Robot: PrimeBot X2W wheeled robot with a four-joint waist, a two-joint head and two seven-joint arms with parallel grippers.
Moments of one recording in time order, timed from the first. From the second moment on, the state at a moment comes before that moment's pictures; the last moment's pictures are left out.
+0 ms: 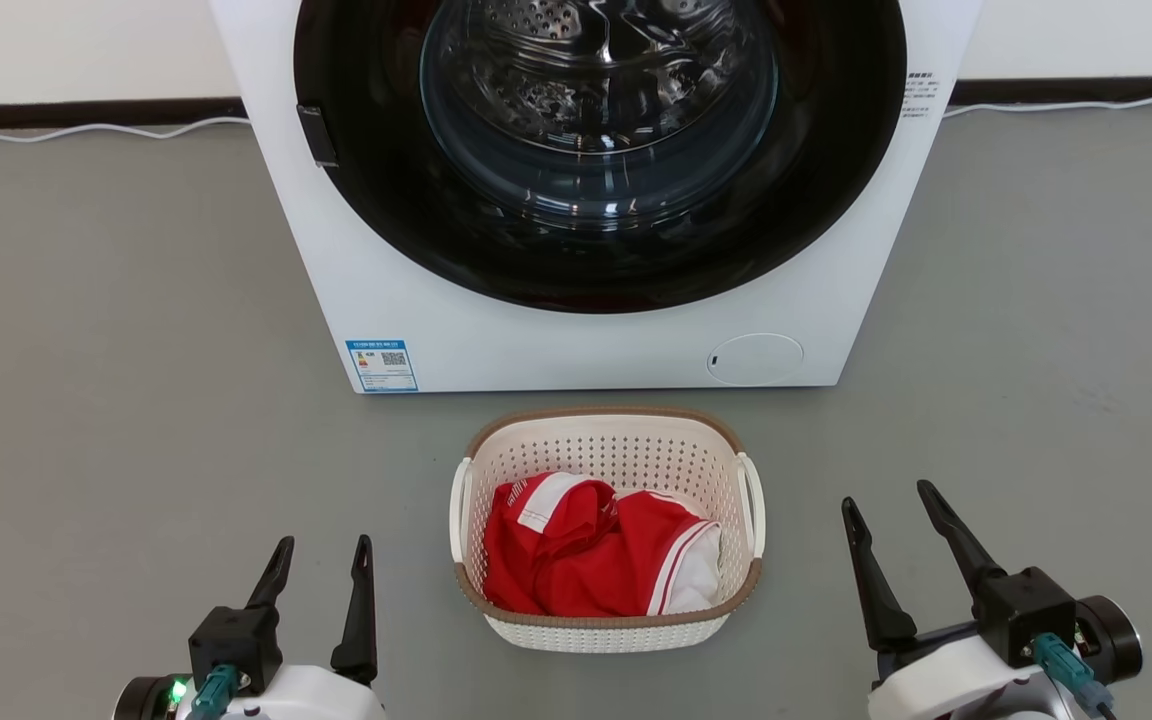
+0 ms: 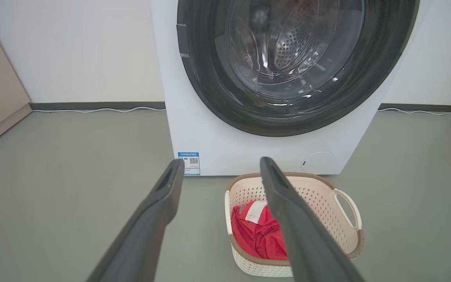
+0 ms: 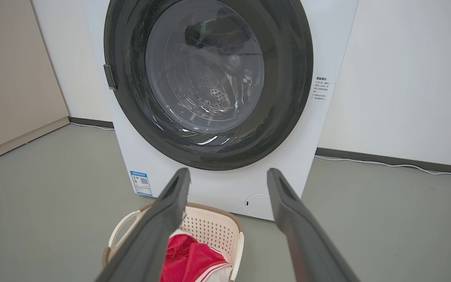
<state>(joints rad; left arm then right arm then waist) -0.01 0.04 -0.03 0.29 -0.09 -0.02 -0.25 -0.05 -0.05 0.00 0.27 -0.05 0.12 -0.25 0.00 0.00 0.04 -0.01</state>
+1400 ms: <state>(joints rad) -0.58 0.03 -0.09 0.62 -0.17 -0.02 -0.26 -0.59 -0.06 -0.03 0.66 0.02 0.12 -0.25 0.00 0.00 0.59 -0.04</state>
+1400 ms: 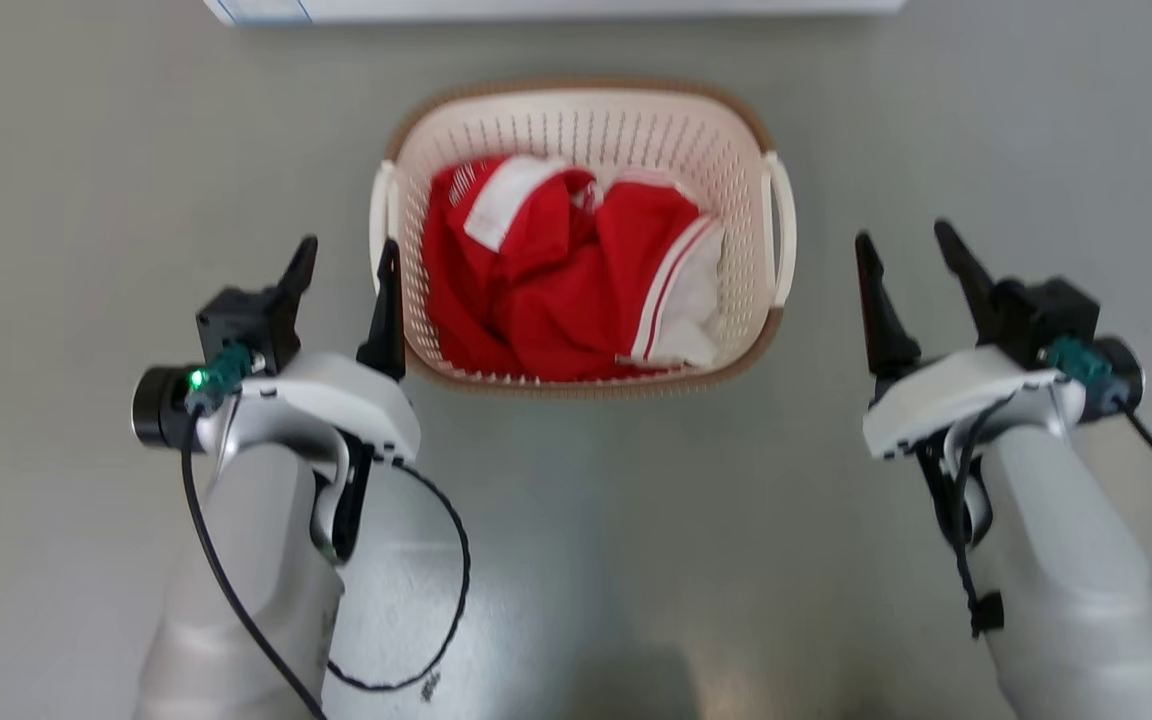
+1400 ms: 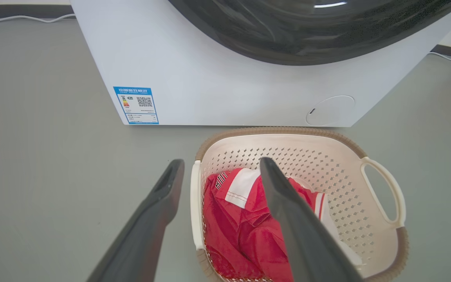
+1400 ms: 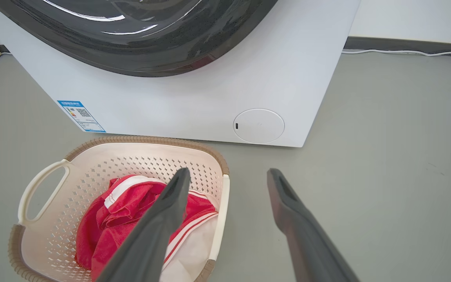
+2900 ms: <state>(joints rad) -0.88 0.03 -0.07 0.73 -0.10 -0.01 -0.26 -0.84 -0.06 0.01 0.76 0.05 0.12 -0.25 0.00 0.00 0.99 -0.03</state>
